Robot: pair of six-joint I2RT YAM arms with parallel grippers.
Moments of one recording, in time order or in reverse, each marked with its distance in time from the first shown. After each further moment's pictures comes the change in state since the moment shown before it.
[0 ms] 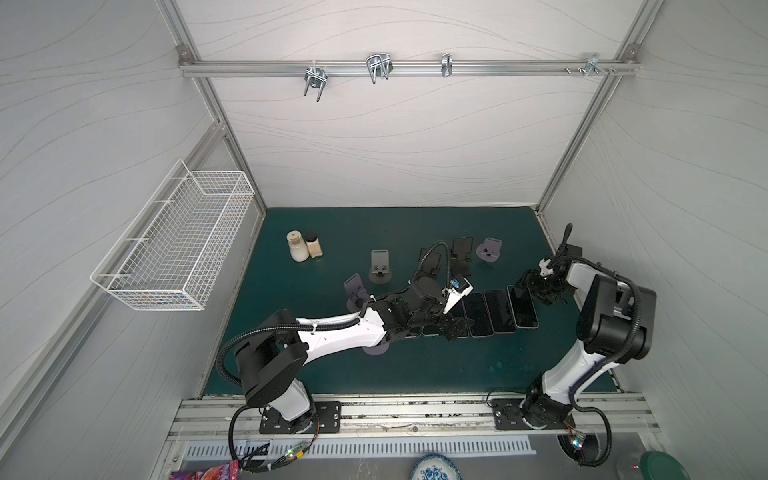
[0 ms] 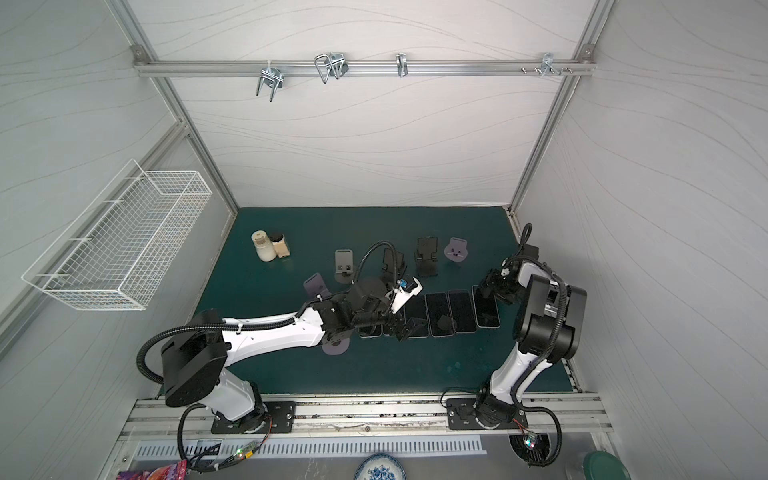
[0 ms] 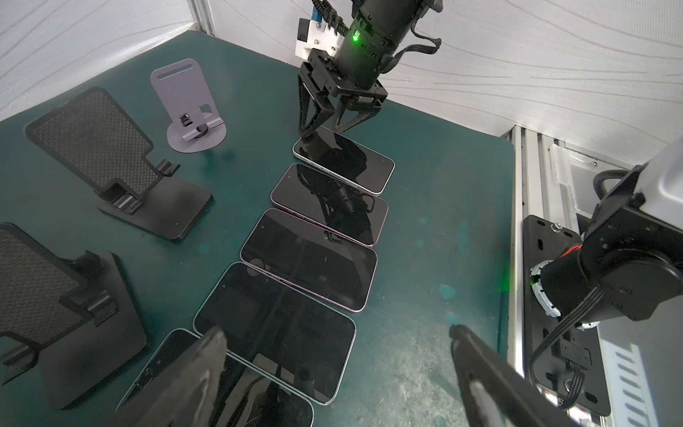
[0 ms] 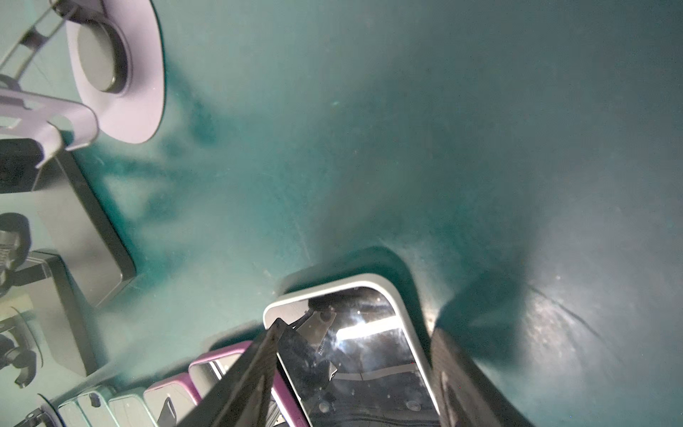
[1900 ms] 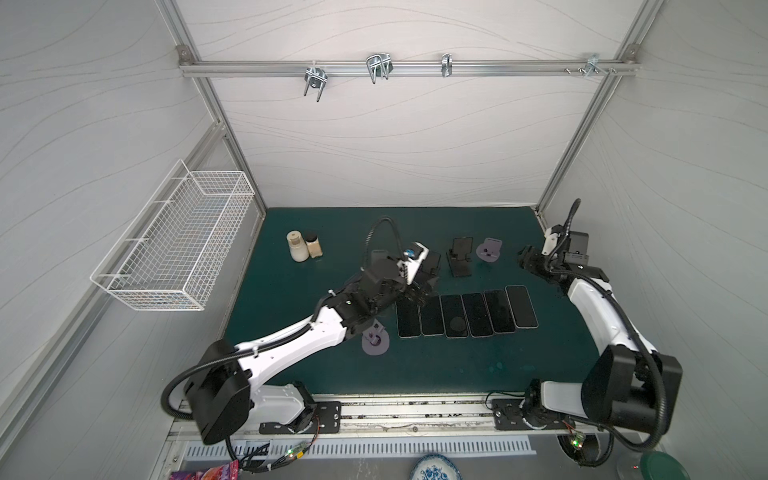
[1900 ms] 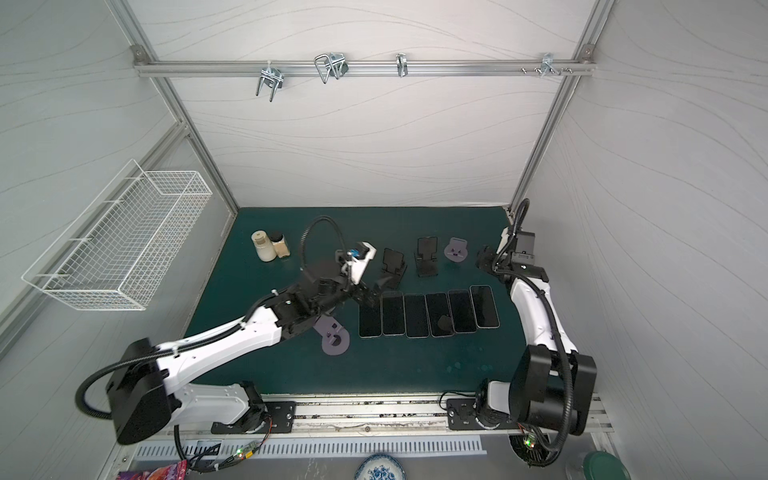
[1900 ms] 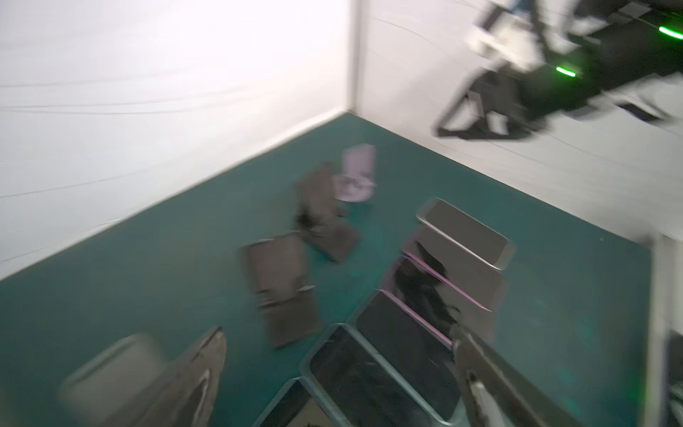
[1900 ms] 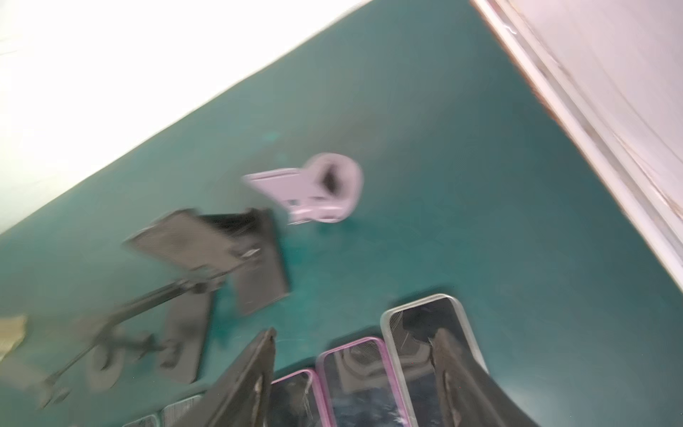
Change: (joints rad) left arm 0.260 -0.373 -0.105 -0.058 -0.256 -0.005; right arm 0.246 -0.477 -0.069 0.140 0.172 0.104
